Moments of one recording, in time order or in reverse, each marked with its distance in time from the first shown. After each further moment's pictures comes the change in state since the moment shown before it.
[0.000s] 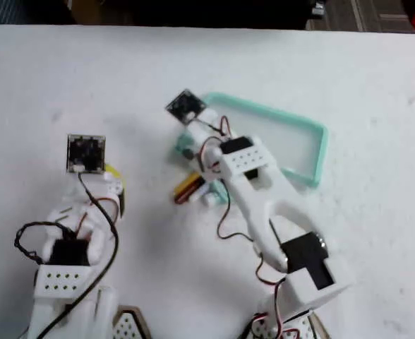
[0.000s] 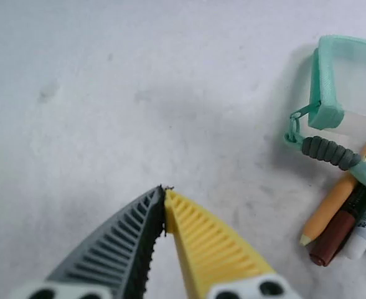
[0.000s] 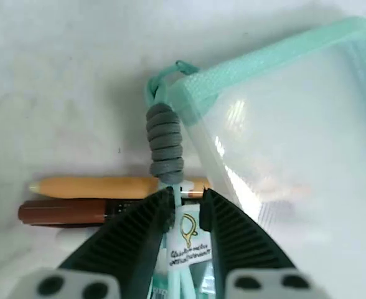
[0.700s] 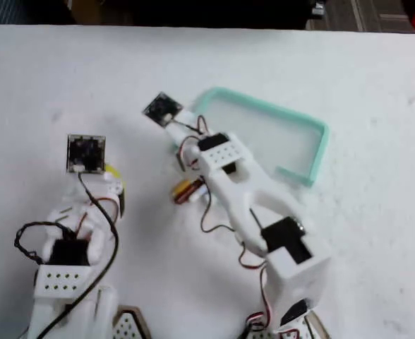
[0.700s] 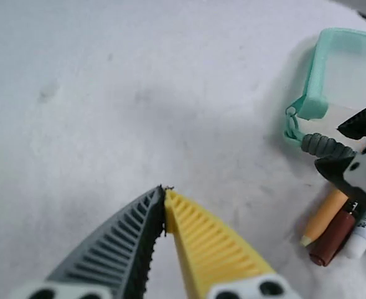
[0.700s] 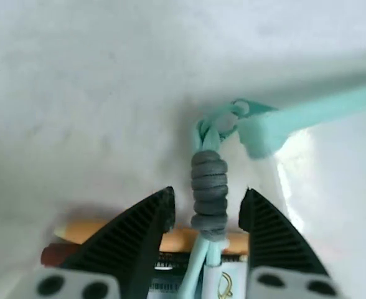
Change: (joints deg) left arm 0.0 0.0 0.0 0.0 0.0; right arm -5.1 11.1 -9.8 0.0 0.0
